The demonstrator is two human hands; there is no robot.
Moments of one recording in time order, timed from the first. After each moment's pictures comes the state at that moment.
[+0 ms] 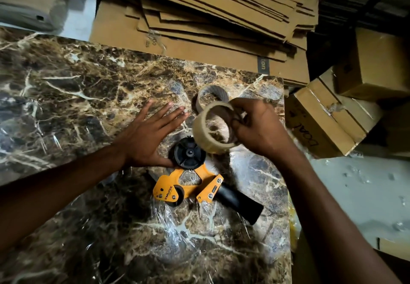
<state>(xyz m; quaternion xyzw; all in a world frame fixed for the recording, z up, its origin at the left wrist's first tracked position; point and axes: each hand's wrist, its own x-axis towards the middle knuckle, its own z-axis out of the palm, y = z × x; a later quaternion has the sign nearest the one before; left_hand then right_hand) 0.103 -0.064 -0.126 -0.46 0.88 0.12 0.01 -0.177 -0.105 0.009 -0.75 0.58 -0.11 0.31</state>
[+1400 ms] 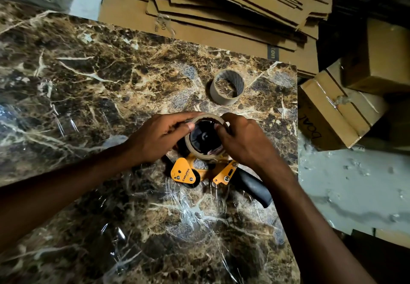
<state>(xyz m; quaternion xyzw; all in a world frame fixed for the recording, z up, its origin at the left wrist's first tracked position) 0.089 -0.019 -0.083 -0.54 0.64 0.47 -0.26 -0.132 -0.048 -0.018 -0.71 0.62 0.01 0.33</state>
